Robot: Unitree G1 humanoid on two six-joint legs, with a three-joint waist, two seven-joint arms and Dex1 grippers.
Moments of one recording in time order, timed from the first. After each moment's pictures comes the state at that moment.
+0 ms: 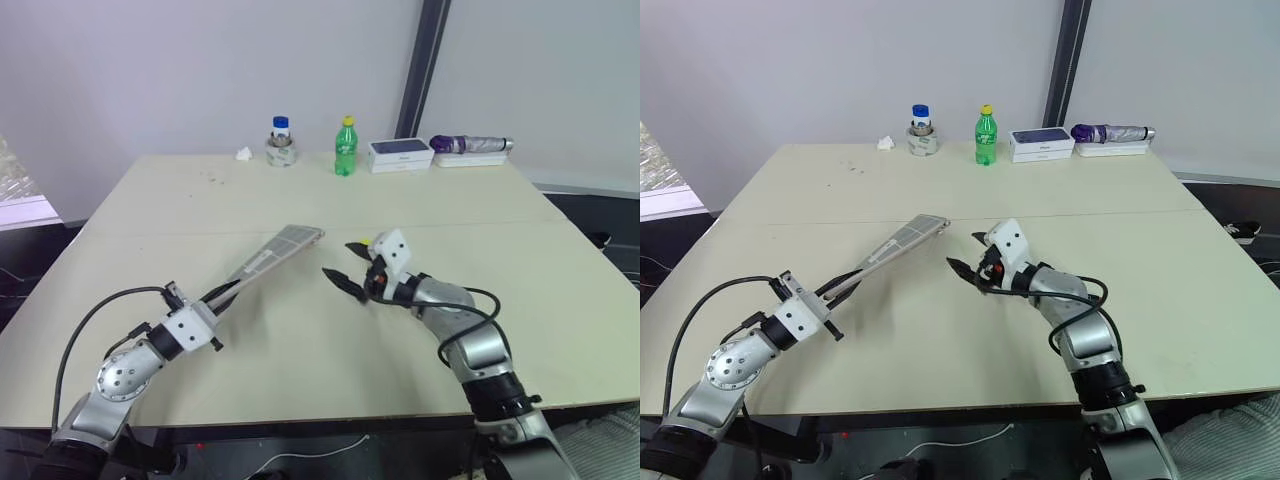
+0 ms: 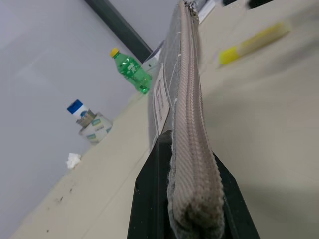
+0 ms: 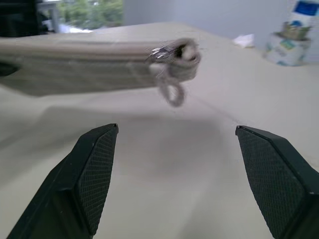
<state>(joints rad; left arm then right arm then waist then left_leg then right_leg) -0.15 0.67 -0.06 0.16 -0.03 -0.64 -0.41 -0.57 -0.25 0.09 0.09 0.20 0.31 0.62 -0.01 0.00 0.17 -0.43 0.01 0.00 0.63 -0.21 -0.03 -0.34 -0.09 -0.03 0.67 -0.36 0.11</state>
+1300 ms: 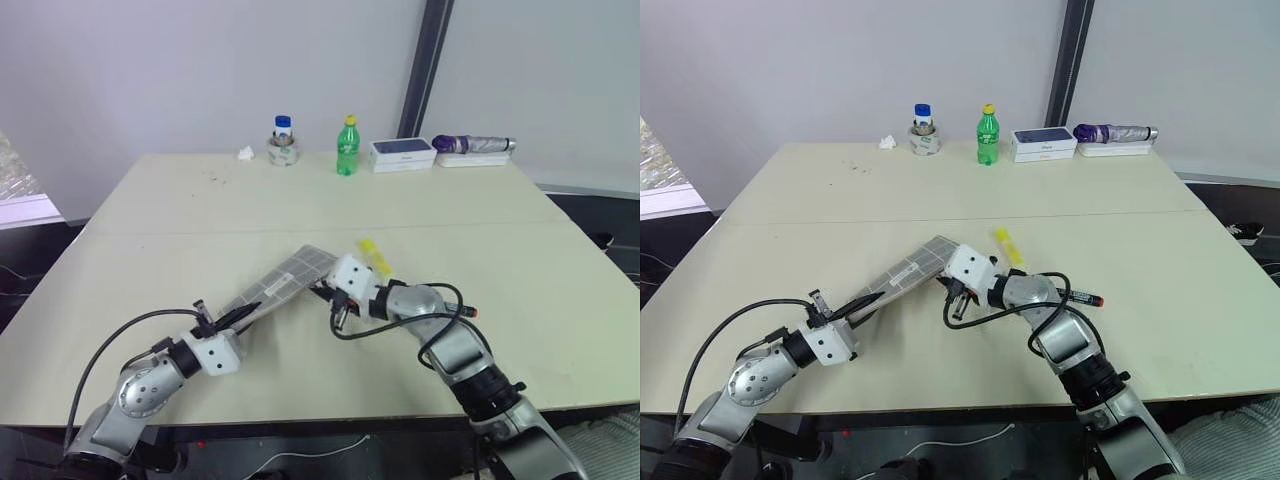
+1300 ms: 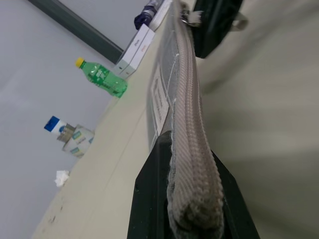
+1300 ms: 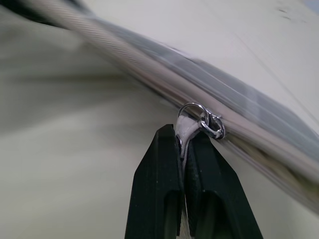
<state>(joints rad) -0.12 0.60 -0.06 0.14 0.25 -0.68 -0.37 -0.58 -0.35 0.37 0.02 -0.01 0.31 0.77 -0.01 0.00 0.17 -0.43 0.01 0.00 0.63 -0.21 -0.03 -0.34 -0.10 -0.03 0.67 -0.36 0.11</state>
